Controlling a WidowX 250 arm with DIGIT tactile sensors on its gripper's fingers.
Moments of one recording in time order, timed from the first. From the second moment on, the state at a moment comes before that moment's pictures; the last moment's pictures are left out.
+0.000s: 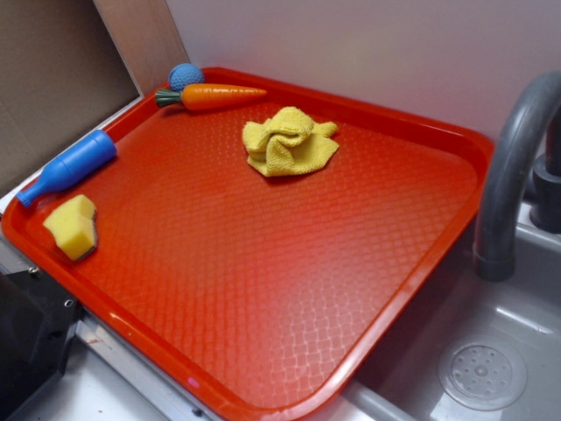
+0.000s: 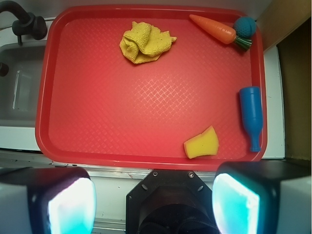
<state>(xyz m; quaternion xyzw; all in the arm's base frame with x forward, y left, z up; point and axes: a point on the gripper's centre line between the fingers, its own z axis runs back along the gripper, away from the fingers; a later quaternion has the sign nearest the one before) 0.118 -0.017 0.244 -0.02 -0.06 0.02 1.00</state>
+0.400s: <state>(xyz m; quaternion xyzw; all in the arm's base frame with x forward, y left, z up) 0.120 -0.016 0.239 -0.01 -0.06 0.02 1.00</state>
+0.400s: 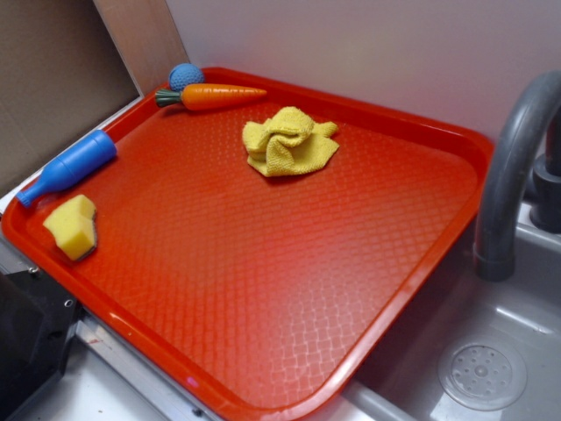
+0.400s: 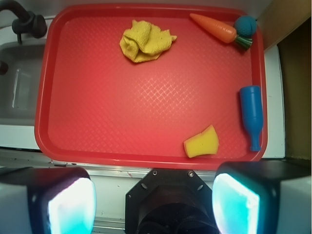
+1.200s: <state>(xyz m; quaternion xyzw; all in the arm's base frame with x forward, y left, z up) 0.307 -0.041 0.075 0.01 -0.14 -0.15 0.98</state>
